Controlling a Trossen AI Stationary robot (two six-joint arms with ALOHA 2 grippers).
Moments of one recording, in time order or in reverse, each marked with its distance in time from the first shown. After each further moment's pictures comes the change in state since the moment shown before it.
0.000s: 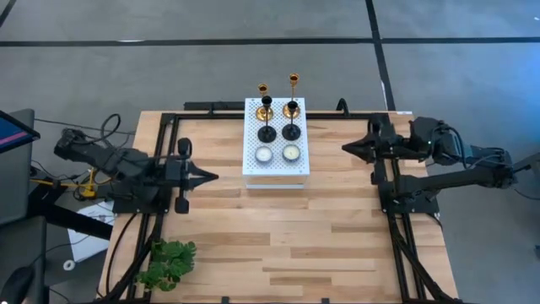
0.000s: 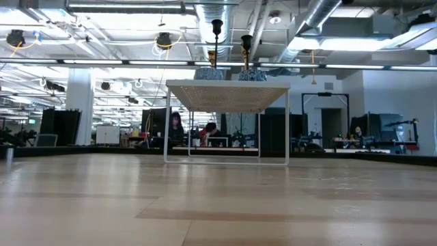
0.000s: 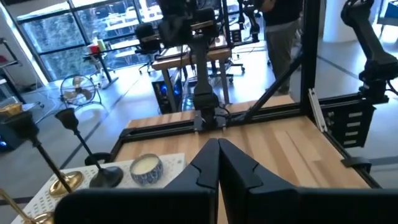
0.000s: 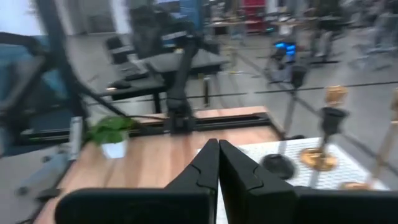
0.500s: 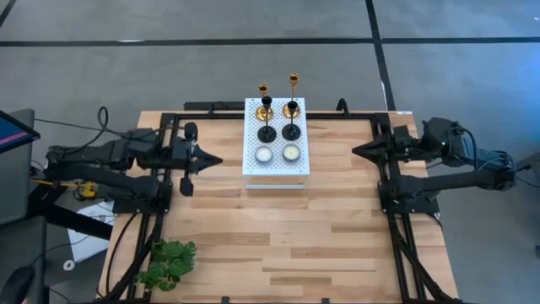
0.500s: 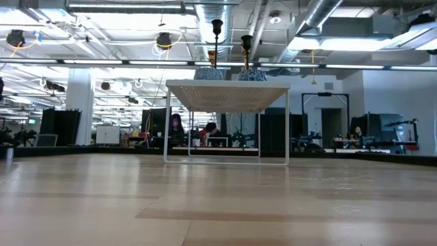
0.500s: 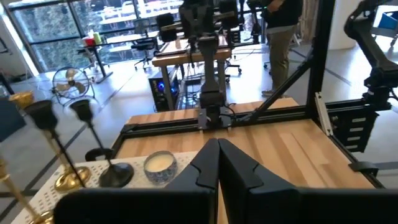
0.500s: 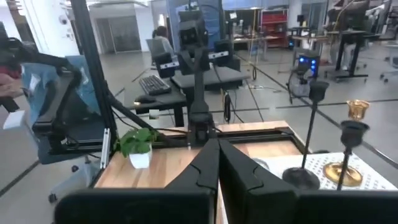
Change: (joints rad) left arm 0.377 -0.014 -0.003 -0.007 0.402 -0.007; right arm -0.002 -0.094 -0.024 0.003 -0.067 0.021
